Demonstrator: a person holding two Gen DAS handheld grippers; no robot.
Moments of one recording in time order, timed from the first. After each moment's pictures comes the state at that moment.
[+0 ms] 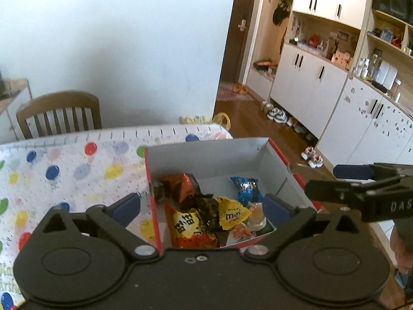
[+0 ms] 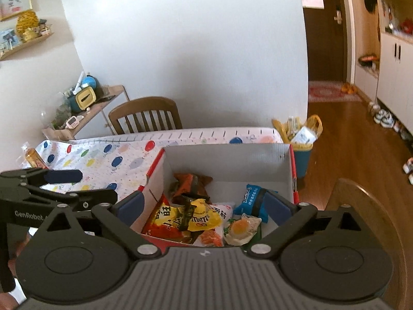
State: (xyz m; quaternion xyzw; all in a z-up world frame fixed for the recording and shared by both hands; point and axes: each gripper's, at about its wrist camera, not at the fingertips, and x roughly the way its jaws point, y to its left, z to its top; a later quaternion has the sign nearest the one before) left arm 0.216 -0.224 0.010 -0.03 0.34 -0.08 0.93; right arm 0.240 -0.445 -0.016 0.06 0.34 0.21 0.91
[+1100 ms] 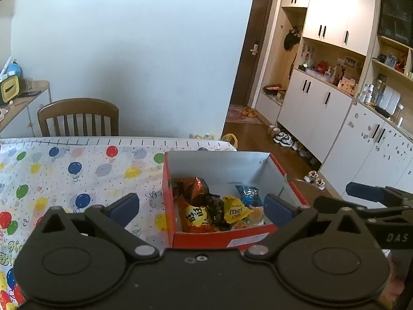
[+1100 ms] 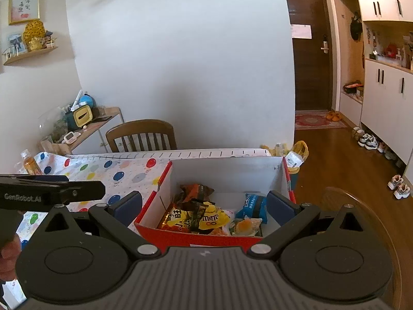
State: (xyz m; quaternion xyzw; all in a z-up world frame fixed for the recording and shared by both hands) left arm 0.154 -0.203 0.027 -0.06 0.30 -0.05 0.95; right arm 0.168 -0.428 -0.002 0.06 0.28 0.17 0.94
